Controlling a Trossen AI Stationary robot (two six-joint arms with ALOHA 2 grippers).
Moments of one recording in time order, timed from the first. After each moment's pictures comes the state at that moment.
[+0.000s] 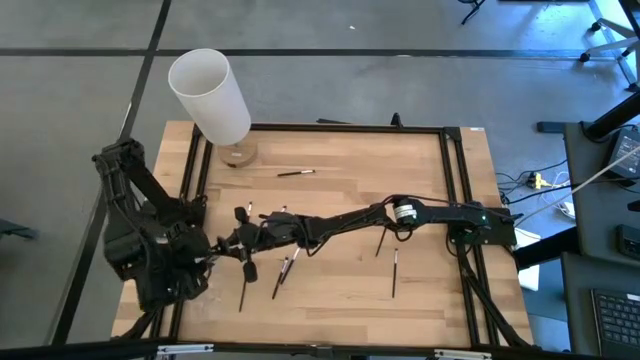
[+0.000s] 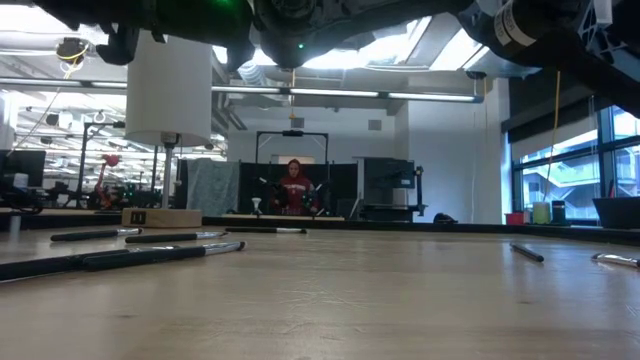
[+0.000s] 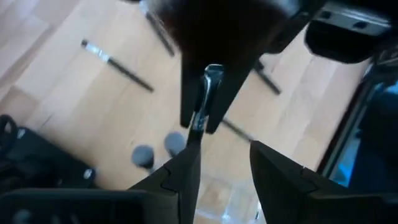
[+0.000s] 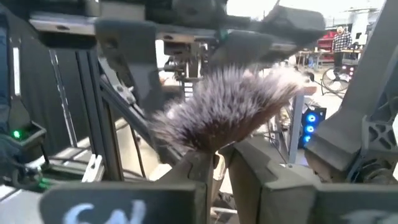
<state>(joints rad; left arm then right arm) -1.12 1.28 1.30 -1.47 -0.50 -1.69 0.17 2.61 2.31 0.50 -0.11 0.04</state>
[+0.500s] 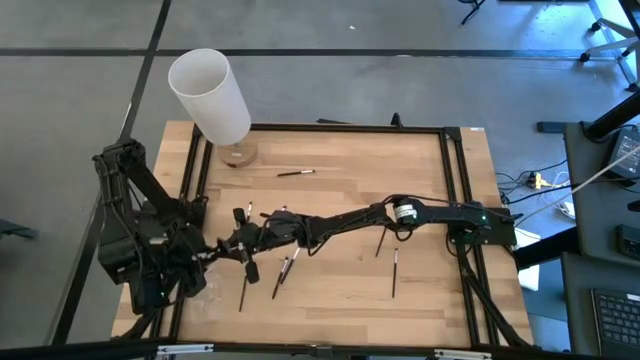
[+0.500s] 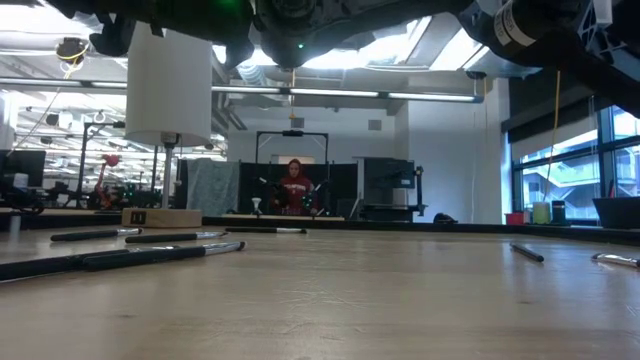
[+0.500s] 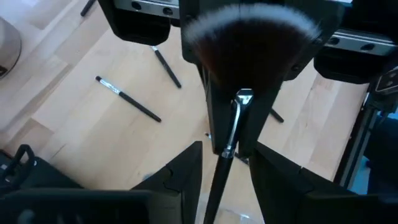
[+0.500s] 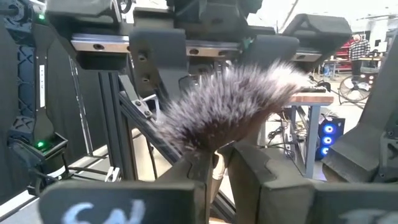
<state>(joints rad) -1.17 1.29 1.30 -1.53 -0.64 -1.74 0.17 2.61 2.31 0.54 -0.16 0.06</state>
